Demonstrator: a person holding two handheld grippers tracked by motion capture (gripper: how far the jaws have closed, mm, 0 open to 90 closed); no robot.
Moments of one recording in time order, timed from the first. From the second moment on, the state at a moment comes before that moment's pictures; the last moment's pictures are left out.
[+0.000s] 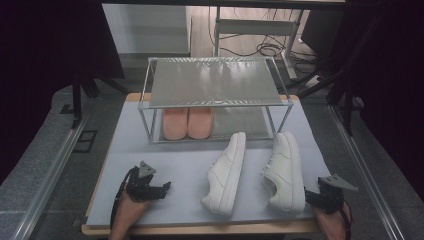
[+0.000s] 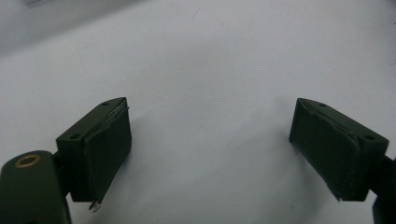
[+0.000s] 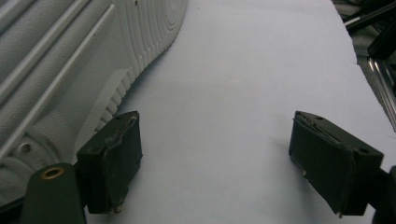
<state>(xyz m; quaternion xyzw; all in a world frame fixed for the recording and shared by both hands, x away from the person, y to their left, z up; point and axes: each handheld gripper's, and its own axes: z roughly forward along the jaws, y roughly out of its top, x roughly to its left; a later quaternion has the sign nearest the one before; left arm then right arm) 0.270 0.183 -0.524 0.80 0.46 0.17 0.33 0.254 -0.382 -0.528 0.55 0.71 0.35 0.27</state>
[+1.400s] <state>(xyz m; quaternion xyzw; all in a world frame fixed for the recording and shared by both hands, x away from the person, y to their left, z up) 0.270 0.183 -0.524 0.80 0.46 0.18 0.33 0.250 -0.391 -0.447 0.54 0.72 0.38 0.20</state>
